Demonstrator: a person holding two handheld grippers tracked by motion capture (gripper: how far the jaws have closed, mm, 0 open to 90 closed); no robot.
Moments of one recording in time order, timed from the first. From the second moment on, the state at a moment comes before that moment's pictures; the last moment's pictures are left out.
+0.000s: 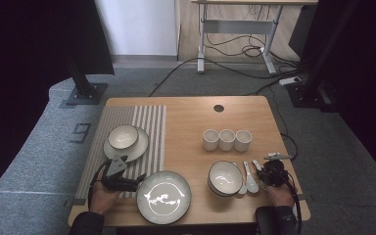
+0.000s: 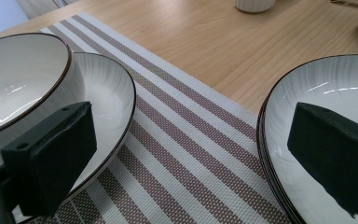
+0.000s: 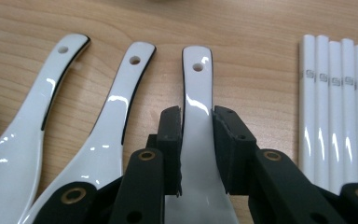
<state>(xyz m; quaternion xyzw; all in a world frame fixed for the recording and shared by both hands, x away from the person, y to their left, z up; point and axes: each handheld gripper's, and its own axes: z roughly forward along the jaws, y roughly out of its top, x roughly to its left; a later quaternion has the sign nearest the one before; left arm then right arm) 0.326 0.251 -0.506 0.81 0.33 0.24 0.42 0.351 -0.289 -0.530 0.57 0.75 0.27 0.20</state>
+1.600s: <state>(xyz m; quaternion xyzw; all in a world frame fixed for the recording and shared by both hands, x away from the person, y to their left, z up) 0.328 0.246 -0.501 0.81 0.35 0.21 0.42 0.340 -0.285 -0.466 0.53 0.73 0.35 0.24</state>
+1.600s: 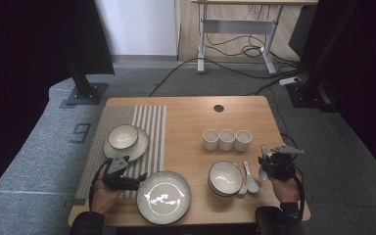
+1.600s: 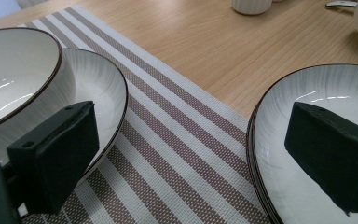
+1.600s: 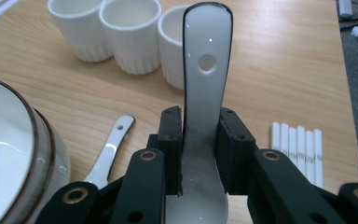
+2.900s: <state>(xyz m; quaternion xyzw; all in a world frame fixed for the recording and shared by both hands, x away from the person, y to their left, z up) 0.336 0.232 -0.477 0.83 0.37 0.18 0.38 0.355 -0.240 -0.399 0.45 0.76 0.40 0.25</state>
